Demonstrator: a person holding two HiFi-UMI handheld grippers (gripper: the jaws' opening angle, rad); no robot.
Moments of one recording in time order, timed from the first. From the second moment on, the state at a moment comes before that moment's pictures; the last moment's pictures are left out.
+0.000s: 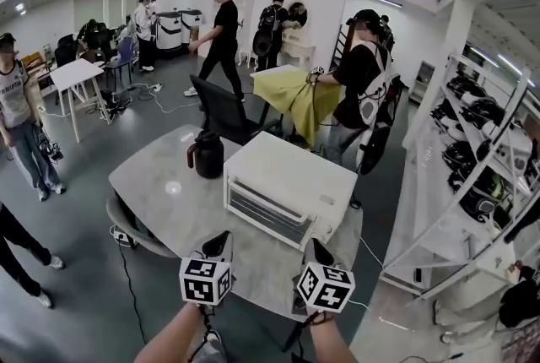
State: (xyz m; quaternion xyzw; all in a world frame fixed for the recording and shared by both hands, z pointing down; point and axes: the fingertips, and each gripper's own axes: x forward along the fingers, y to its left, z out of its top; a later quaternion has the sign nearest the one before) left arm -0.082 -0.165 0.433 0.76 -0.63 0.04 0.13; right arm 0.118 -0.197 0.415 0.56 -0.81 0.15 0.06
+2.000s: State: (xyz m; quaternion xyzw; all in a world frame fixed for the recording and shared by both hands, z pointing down) left arm -0.152 -0.377 0.458 0.81 -0.54 0.12 0.20; right arm 0.139 -0.294 0.434 0.69 -0.69 0.18 0.07
